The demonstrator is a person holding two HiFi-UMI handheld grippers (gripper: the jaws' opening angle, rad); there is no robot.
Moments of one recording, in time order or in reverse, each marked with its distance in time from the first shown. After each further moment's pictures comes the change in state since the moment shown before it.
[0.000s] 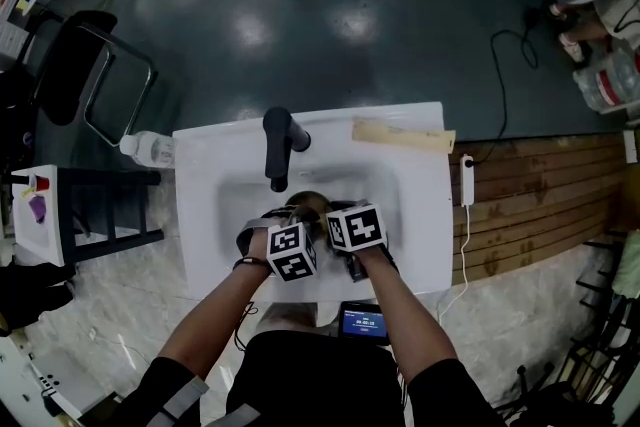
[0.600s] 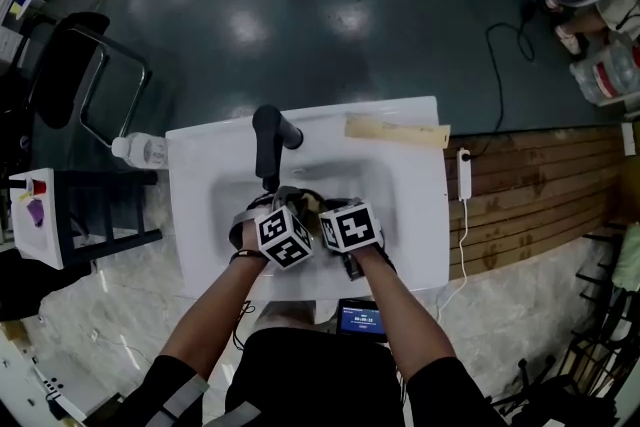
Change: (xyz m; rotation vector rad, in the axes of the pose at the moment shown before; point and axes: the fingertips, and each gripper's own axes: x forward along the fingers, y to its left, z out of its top) left arm -0.004 0.054 -0.010 -0.168 0.004 0.195; right arm -0.001 0.000 -0.002 -0.044 0.010 -0.013
